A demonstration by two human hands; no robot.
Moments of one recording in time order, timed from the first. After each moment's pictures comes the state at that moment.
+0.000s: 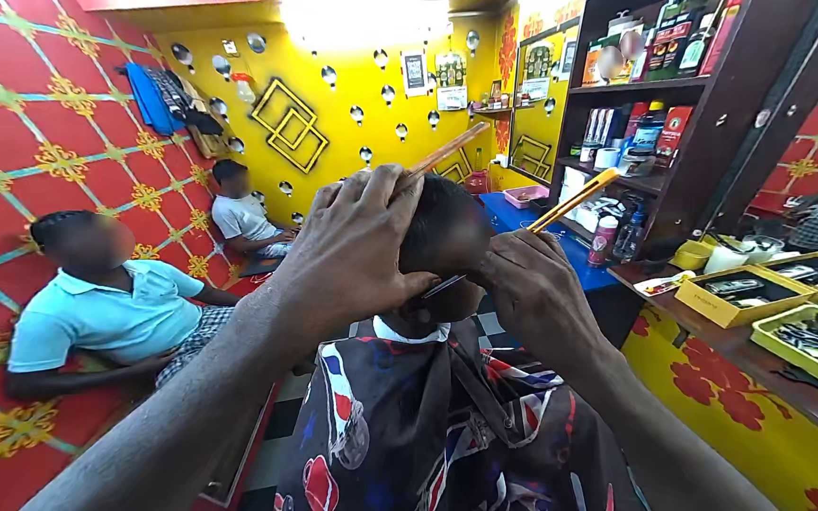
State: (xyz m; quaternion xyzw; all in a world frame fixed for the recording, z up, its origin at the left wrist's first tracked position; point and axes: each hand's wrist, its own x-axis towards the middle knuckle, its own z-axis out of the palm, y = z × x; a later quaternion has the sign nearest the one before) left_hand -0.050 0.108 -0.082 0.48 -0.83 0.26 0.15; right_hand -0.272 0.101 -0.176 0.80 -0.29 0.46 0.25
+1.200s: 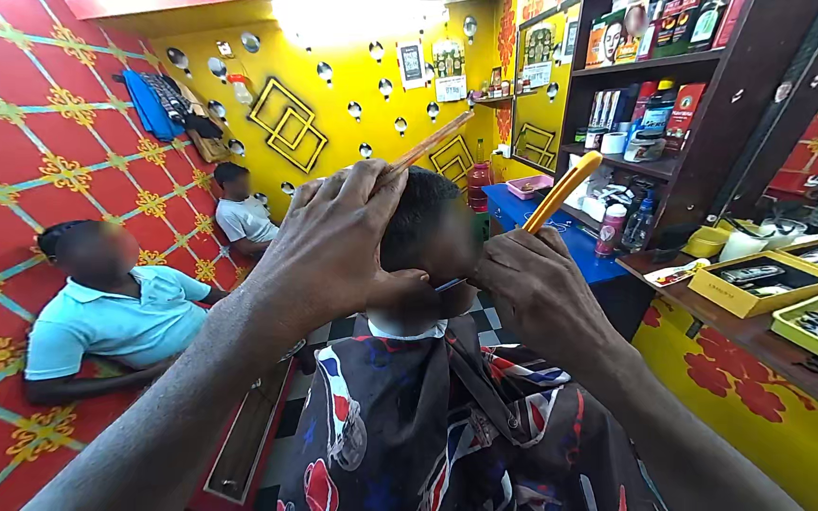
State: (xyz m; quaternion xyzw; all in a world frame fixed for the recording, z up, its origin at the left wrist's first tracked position) left_hand -0.045 0.097 -0.081 0.46 -0.84 0.25 0.15; right_hand -0.283 0.091 -0.180 0.82 -0.29 0.41 0.26
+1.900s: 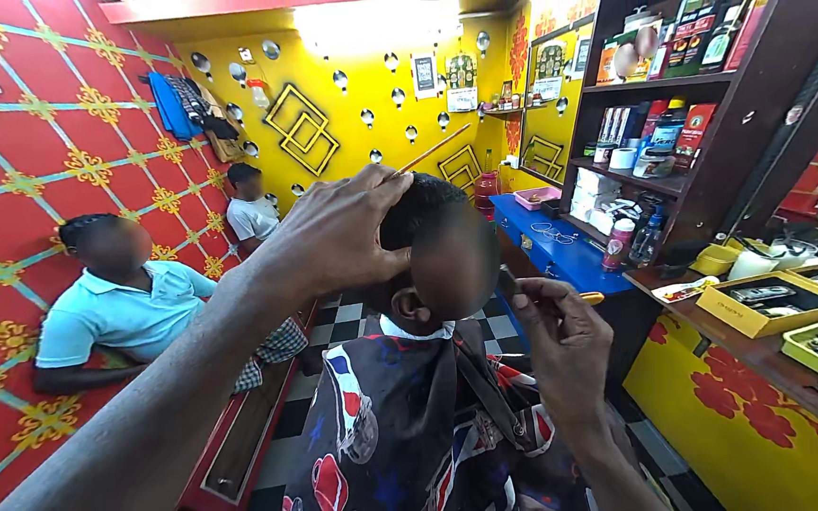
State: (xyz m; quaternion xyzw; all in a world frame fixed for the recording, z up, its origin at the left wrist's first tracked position) left_hand -0.025 0.080 -0.064 0.46 -0.85 0.20 0.16; right_hand -0.256 0.114 -0.236 0.59 -0.32 0.73 -0.11
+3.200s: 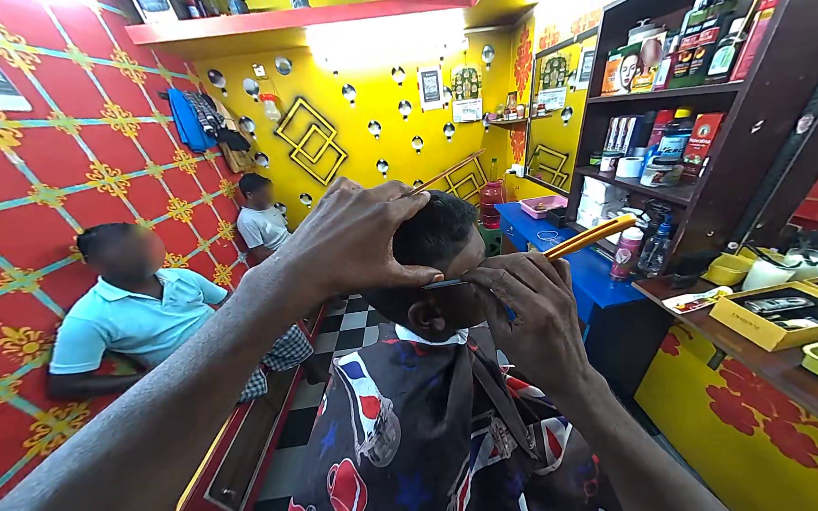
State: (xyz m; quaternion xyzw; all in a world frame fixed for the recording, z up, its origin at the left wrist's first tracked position) left_hand -0.021 0.060 -0.064 0.38 -0.87 0.29 0.14; right_hand -0.248 0.082 -0.195 0.74 -0.32 0.55 0.23
